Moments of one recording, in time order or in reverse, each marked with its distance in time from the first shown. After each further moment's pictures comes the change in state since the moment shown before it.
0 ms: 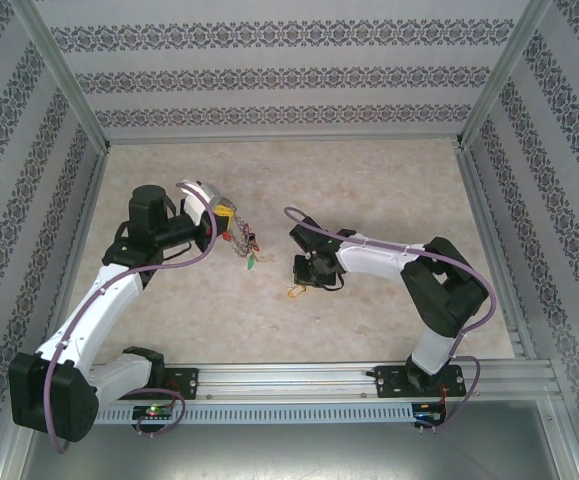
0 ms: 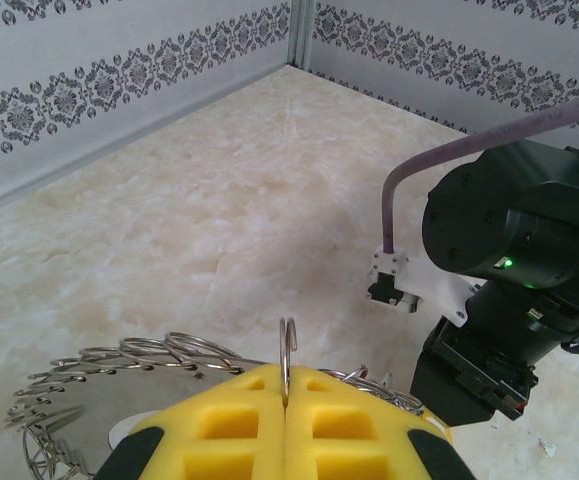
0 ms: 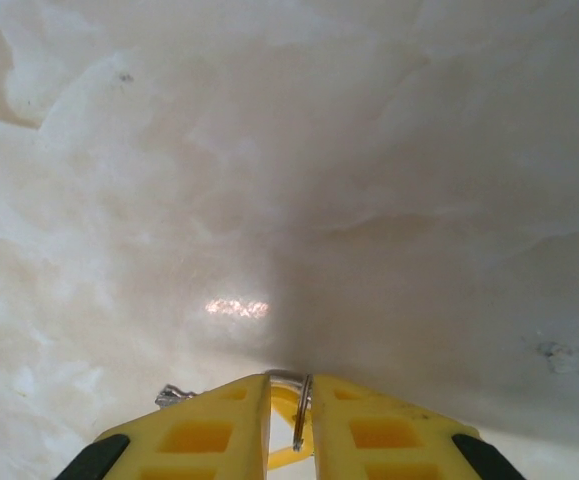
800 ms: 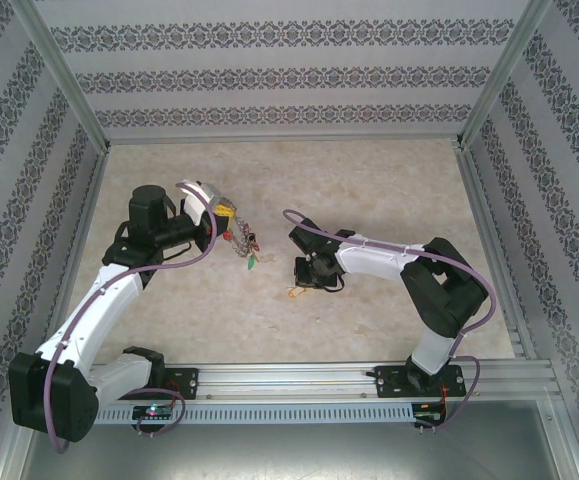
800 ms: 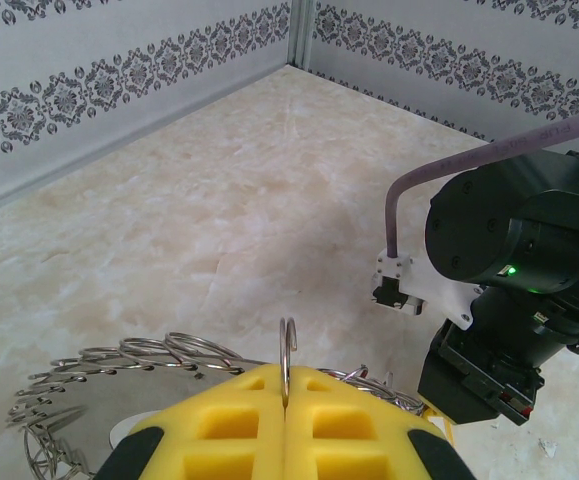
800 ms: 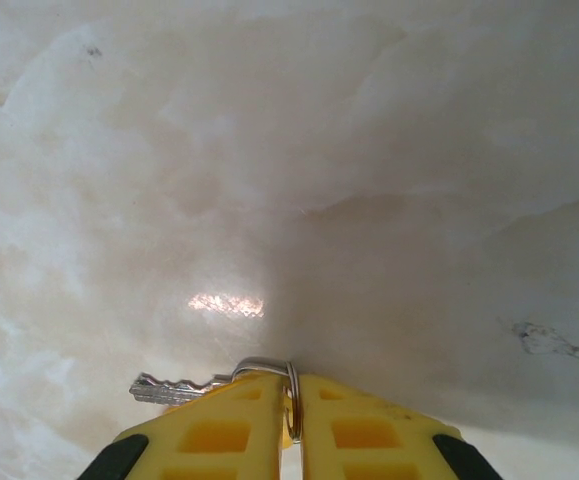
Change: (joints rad) left arm 0.000 0.000 0.000 0.000 0.000 0.000; right arm 0.004 0.000 0.002 -0.032 0.020 -0.013
